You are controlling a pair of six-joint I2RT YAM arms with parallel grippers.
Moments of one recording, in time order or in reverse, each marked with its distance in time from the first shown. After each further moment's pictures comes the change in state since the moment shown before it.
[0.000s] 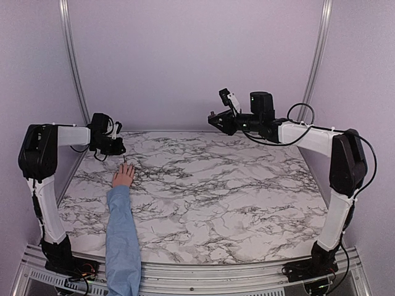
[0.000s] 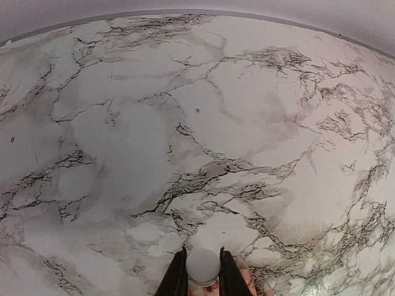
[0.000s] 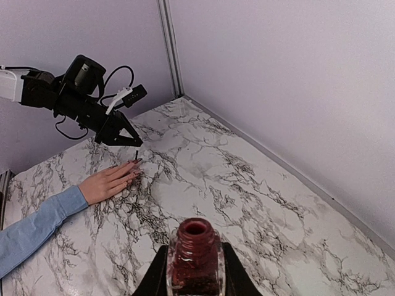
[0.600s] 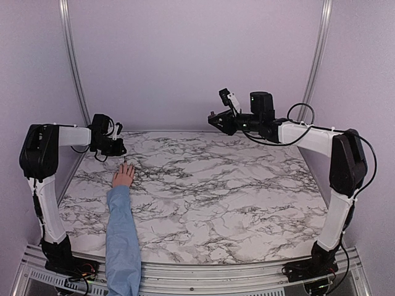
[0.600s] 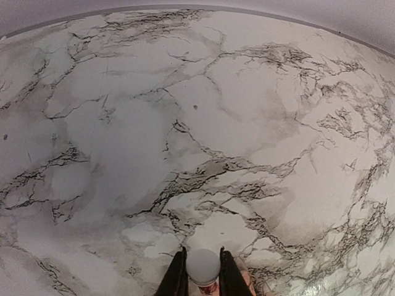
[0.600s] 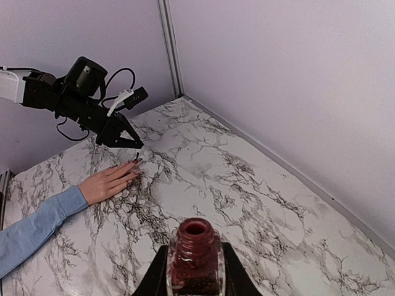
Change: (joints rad) left arm 0.000 0.014 0.002 0.006 0.011 -0.006; right arm 0.000 0.000 0.000 0.000 0.000 0.000
